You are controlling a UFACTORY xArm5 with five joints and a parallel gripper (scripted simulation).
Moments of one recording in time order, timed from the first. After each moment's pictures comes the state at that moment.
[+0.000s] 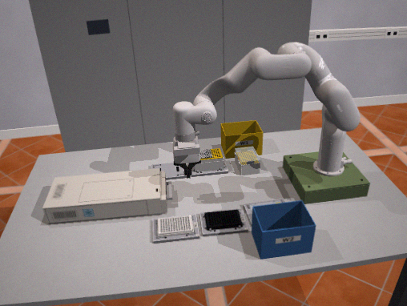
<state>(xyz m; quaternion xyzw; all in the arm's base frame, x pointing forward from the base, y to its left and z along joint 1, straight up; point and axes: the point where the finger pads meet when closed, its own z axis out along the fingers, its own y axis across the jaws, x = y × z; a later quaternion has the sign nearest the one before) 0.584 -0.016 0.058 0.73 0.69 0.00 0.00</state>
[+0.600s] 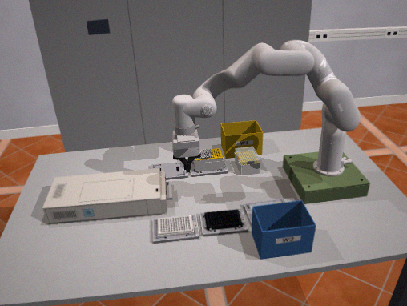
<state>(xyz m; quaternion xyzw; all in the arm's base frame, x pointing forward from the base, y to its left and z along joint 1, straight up) 0.584 -0.016 0.085 0.73 0.69 0.00 0.00</state>
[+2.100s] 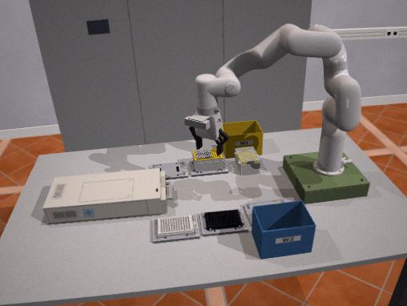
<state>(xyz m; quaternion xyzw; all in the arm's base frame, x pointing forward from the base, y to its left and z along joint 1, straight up) 0.496 -0.015 0.152 0.92 0.40 0.00 0.00</state>
